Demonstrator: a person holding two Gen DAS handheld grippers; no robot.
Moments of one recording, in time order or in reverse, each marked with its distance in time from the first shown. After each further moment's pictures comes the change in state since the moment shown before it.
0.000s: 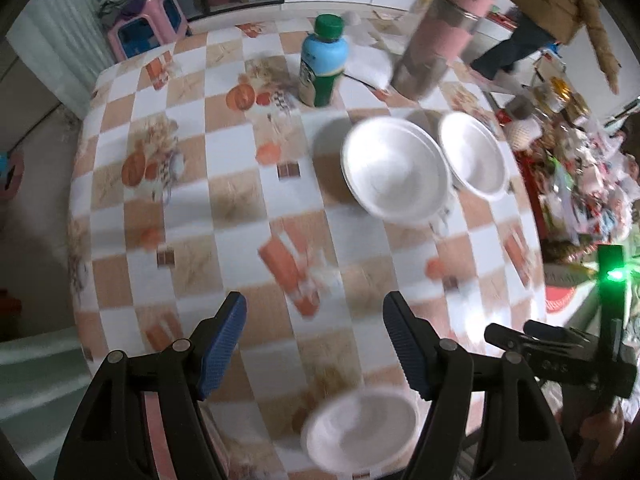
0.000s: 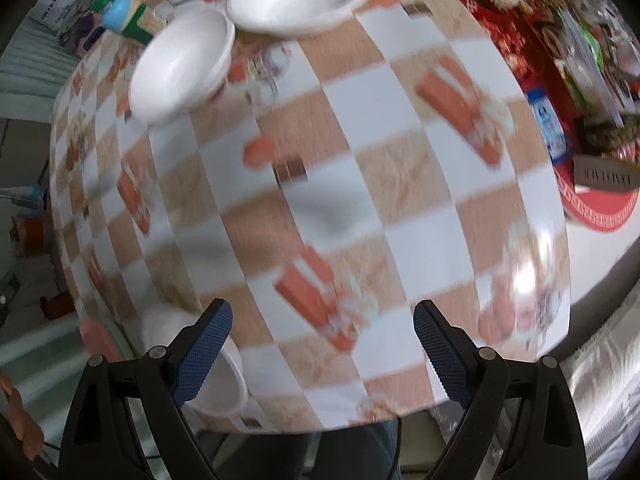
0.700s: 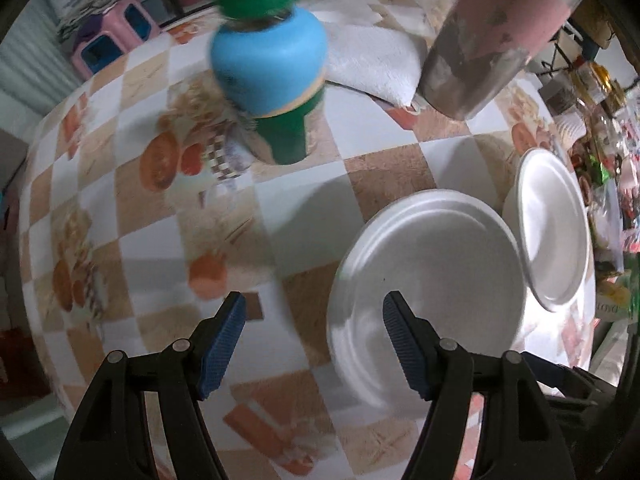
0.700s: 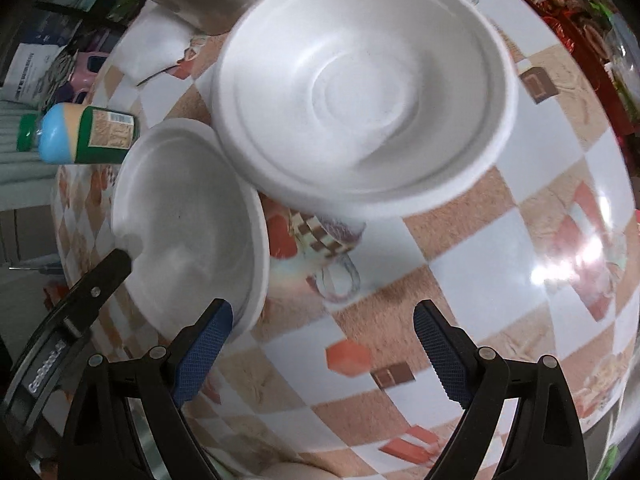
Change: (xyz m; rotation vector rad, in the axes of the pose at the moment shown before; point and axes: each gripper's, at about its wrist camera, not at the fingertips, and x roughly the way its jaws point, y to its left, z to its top) left arm 0.129 -0.033 0.115 0.100 0.060 0.068; right arm 0.064 0.037 0.127 0.179 0.007 0.137
